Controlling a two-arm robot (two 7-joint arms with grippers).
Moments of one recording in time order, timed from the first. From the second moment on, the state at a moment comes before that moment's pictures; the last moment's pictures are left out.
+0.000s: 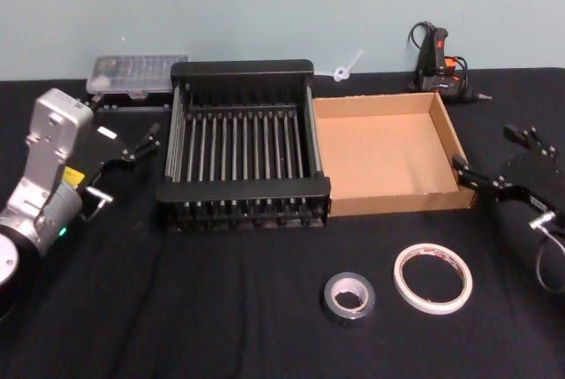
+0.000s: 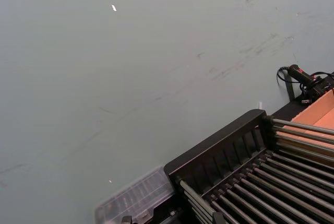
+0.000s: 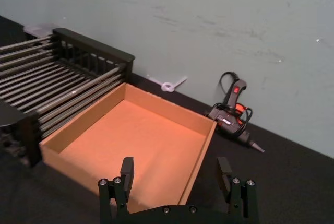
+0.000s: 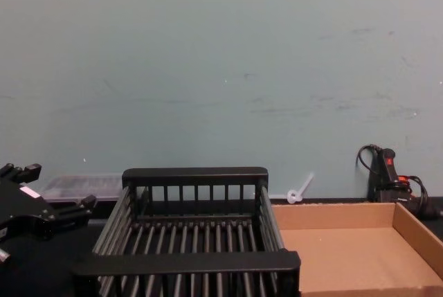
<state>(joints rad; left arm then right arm) -0.20 0.60 0.45 -1.41 -0.25 -0.12 0.03 0.01 0.72 -0.30 -1.67 0.44 0.07 0.17</state>
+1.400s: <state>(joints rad) -0.20 0.60 0.45 -1.41 -0.25 -0.12 0.03 -0.12 0.73 -0.26 -1.75 0.45 0.30 0.33</state>
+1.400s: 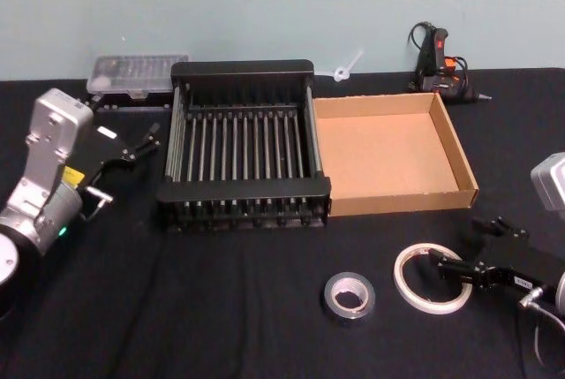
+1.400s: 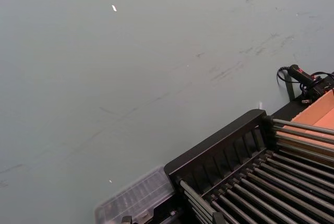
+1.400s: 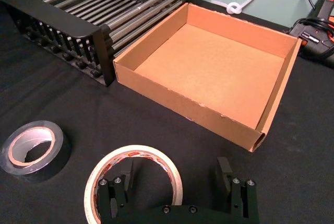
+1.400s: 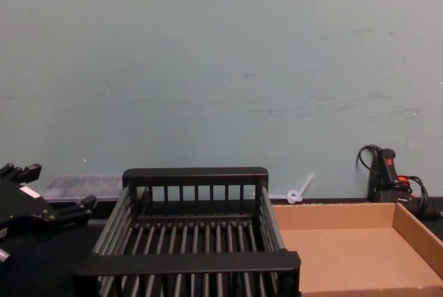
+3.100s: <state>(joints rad) -0.20 0.60 0.45 -1.41 -0.25 -0.12 0.03 -0.08 0.67 -0.26 -1.68 0.40 0.36 0.38</state>
